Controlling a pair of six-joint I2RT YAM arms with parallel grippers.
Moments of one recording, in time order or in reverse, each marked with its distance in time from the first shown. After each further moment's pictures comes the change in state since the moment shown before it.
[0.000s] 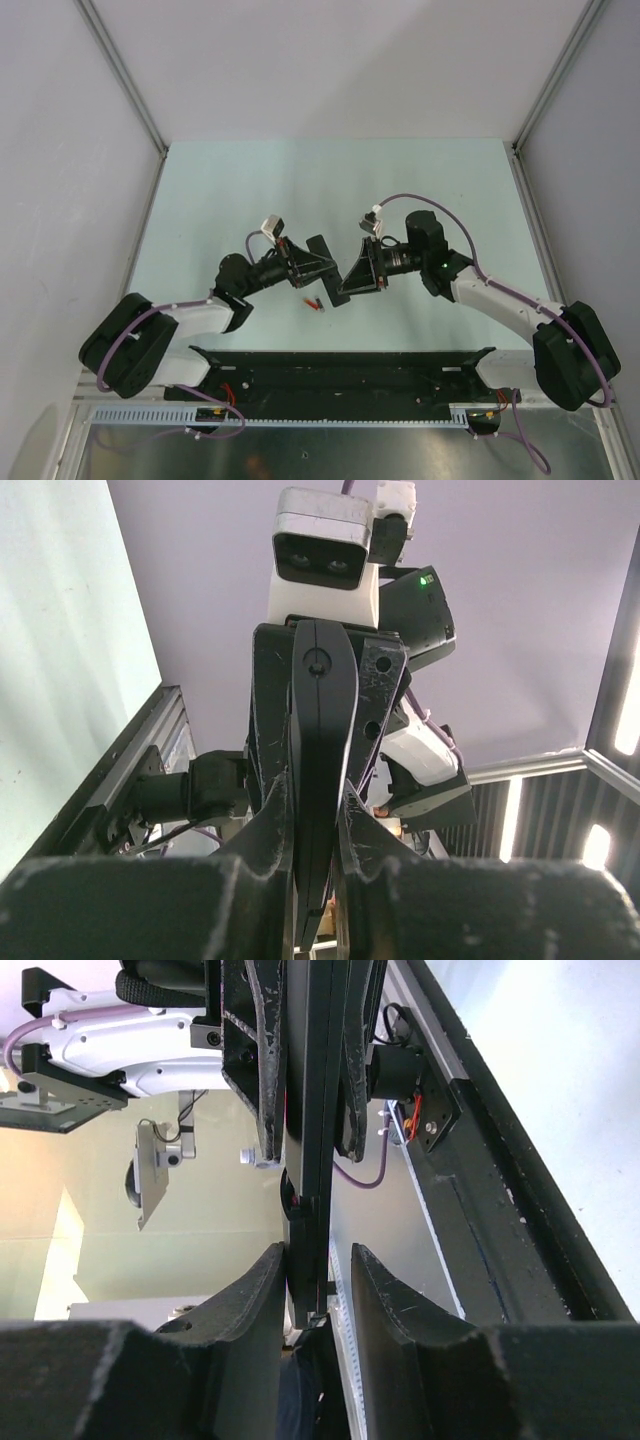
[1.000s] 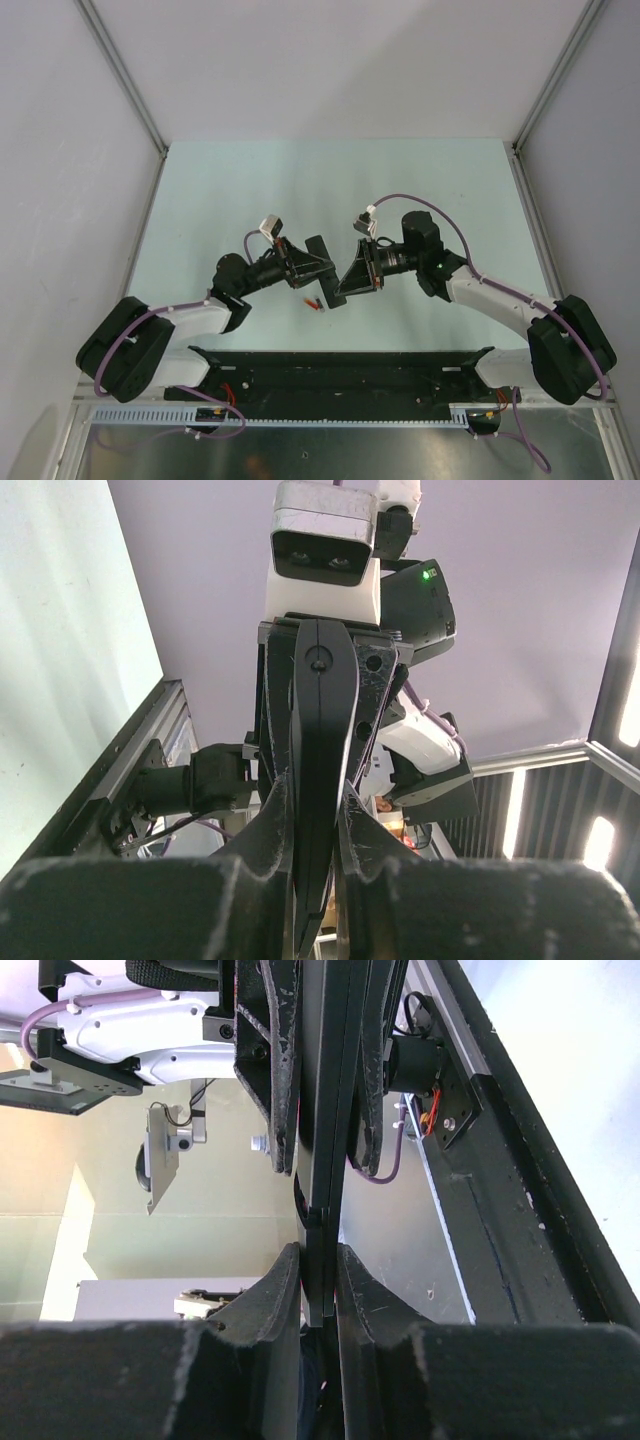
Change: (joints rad) left arm 0.011 -0.040 -0.011 -0.021 0.027 0.008; right arm 0.034 0.038 0.000 0.100 -0.030 0.045
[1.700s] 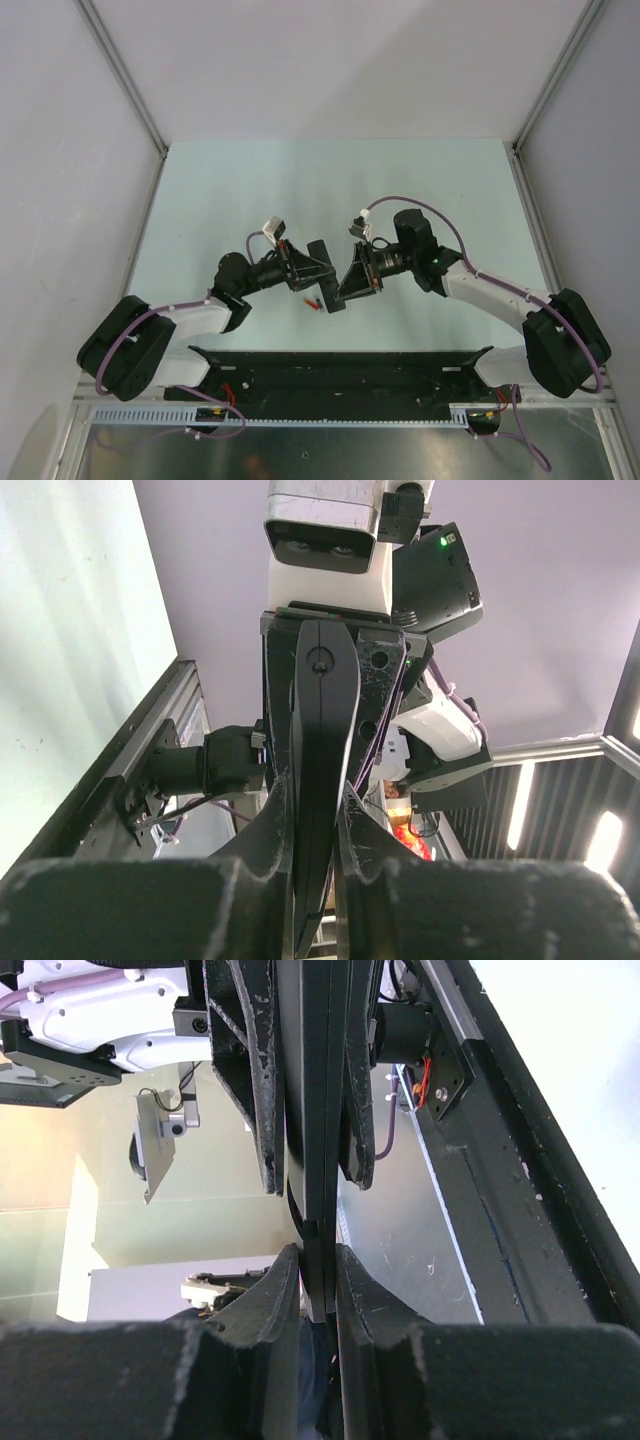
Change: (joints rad) left arm 0.000 0.008 0.000 -0.035 0.050 0.018; right arm 0.007 0.041 0.047 -0.148 -0.025 -0.075
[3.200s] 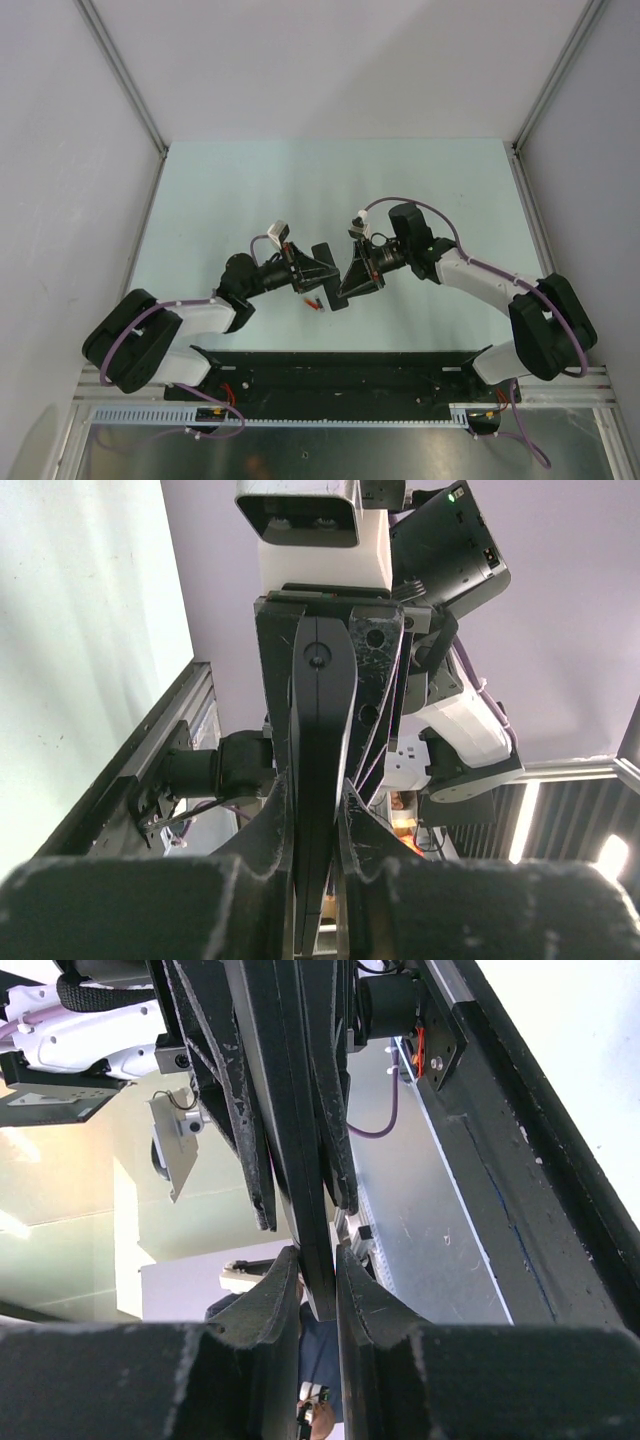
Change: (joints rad) left arm -0.047 0.047 0.000 -0.011 -0.055 0.009; right arm -0.047 0.103 0.082 -0.163 -0.074 -0.042
